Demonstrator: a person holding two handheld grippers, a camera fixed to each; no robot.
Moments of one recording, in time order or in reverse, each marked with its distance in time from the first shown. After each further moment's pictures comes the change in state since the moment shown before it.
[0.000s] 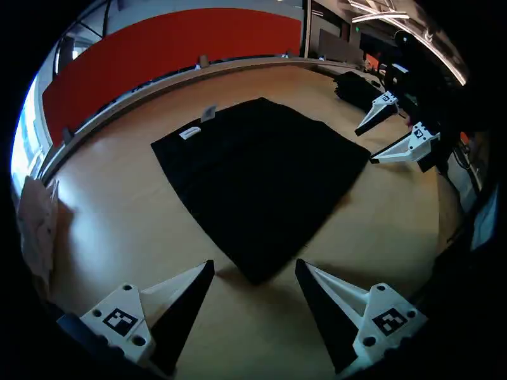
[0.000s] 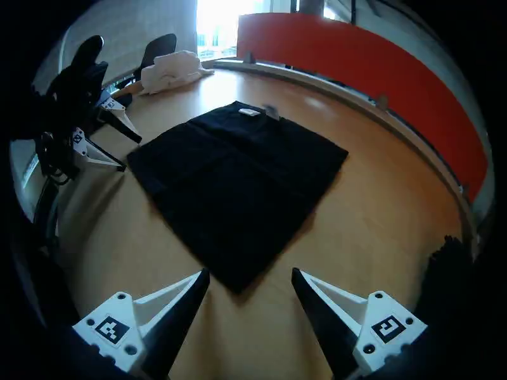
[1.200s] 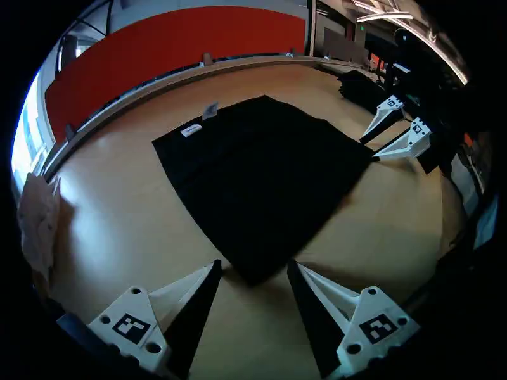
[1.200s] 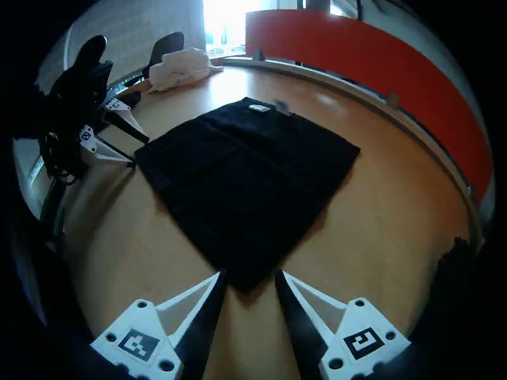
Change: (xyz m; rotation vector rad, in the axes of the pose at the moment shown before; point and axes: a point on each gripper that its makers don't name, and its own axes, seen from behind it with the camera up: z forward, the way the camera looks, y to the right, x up) left arm 0.000 0.005 0.003 0.028 -0.008 -0.016; right arm -0.001 -0.008 0.006 0.065 -0.010 -0.007
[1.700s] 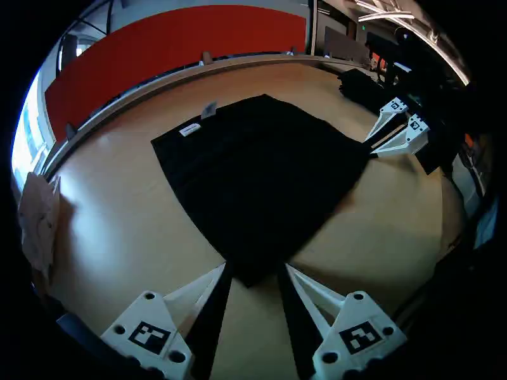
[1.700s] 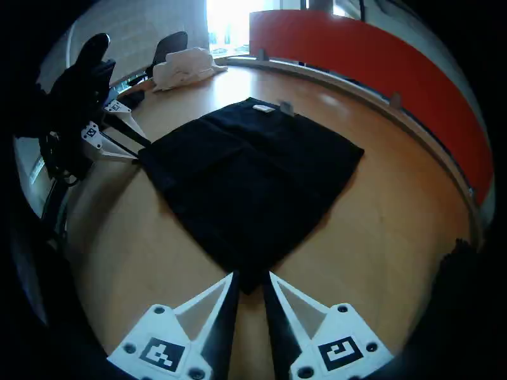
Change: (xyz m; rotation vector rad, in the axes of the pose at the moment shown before) left arm 0.001 0.007 0.000 0.008 -0.011 -0.006; right arm -0.001 -0.005 0.000 0.015 -0.001 -0.004
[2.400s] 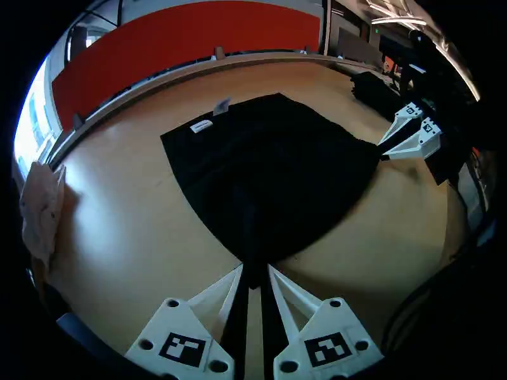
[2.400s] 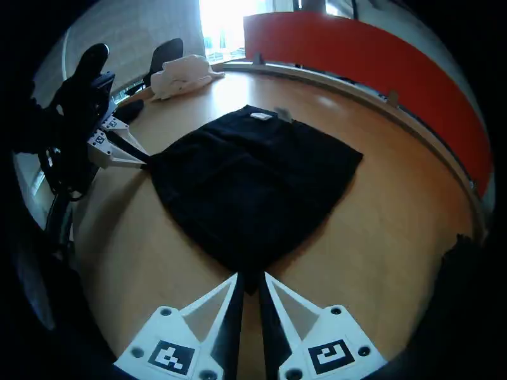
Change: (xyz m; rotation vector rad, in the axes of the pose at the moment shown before) left arm 0.001 -0.004 -0.003 0.040 -0.026 -0.057; right arm 0.009 -0.008 -0.010 0.016 0.020 0.039
